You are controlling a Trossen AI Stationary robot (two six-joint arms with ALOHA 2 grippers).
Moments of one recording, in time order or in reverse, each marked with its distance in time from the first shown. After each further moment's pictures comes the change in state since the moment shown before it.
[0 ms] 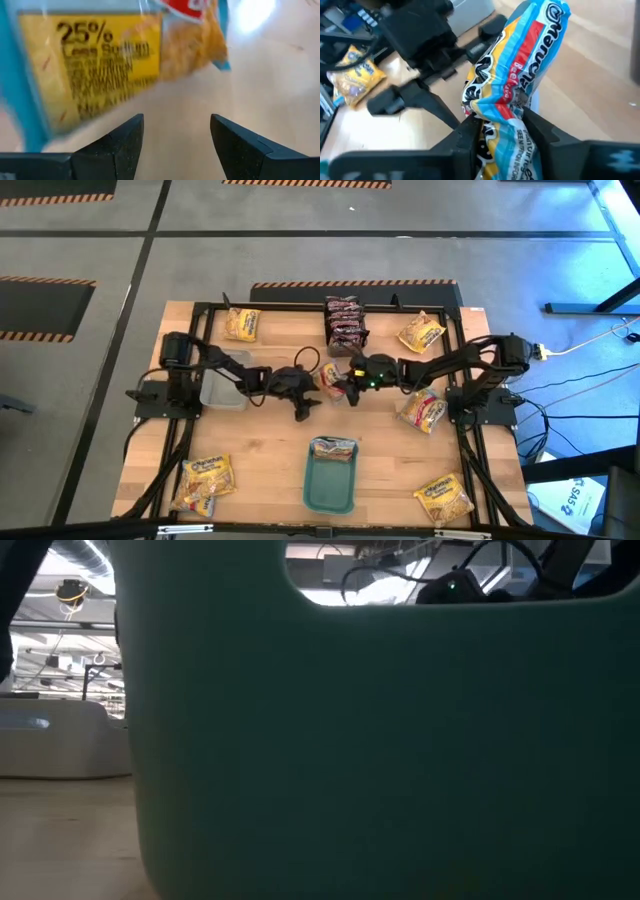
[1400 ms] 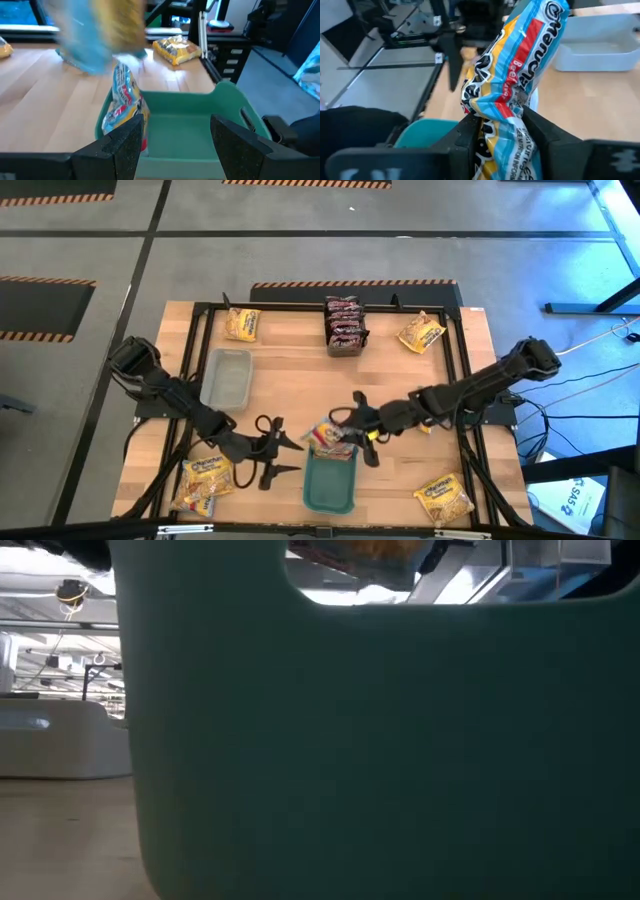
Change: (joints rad) left arm -0.699 -0.327 -0.001 -0.039 -0.470 -0.048; right arm 0.513 -0.202 0.411 -0.584 0.197 -0.255
